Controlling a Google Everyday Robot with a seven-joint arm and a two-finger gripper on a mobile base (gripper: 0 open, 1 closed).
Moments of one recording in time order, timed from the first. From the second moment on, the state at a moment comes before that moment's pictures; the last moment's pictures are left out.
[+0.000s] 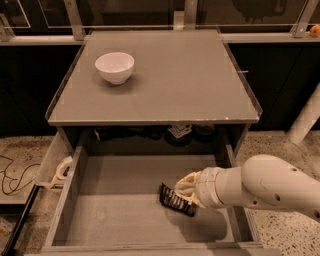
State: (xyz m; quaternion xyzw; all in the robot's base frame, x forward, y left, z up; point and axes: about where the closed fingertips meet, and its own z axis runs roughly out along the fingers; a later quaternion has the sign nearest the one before) arm 0.438 -0.082 0.676 -0.60 0.70 0.10 0.36
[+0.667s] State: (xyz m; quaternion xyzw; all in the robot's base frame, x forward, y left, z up) arm 0.438 -0.082 0.676 -0.60 0.70 0.10 0.36
